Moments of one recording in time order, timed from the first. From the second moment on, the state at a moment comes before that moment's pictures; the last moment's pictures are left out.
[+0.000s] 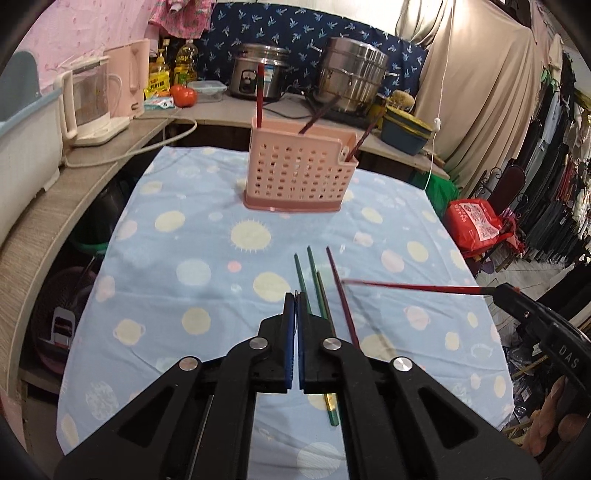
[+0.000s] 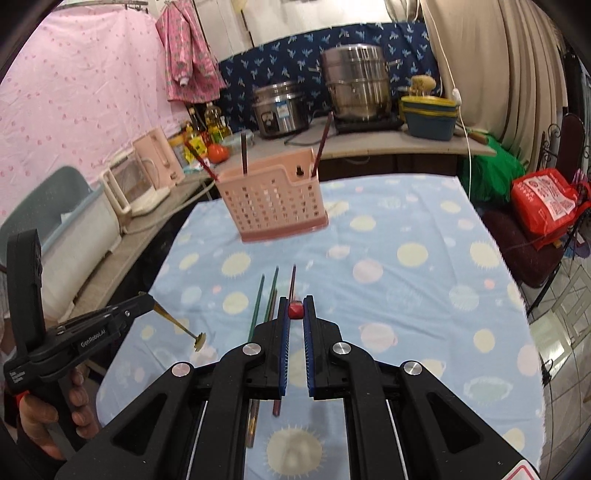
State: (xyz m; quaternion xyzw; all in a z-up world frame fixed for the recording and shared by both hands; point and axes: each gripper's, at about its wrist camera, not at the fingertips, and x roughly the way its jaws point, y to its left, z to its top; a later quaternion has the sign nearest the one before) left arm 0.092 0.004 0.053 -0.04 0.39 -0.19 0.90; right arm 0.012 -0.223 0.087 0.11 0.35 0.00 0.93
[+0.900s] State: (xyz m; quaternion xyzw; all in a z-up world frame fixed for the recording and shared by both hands) left arm 0.193 -0.012 0.173 -0.04 0.29 -0.21 0.93; right arm 0.120 -0.247 0.196 0.10 0.24 0.00 0.97
